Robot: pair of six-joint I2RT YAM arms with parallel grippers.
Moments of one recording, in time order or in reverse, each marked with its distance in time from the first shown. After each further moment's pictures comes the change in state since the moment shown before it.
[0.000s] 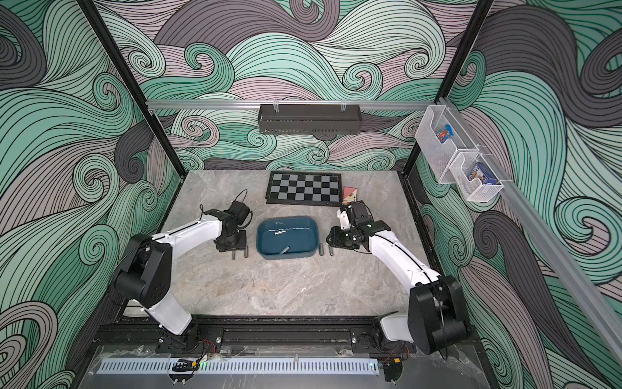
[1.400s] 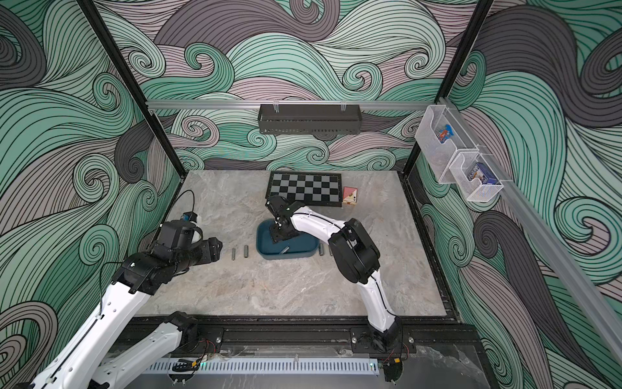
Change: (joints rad) left arm 0.017 -0.828 -0.180 -0.135 0.064 0.073; right arm 0.462 0.806 0.781 -0.132 0.299 -0.030
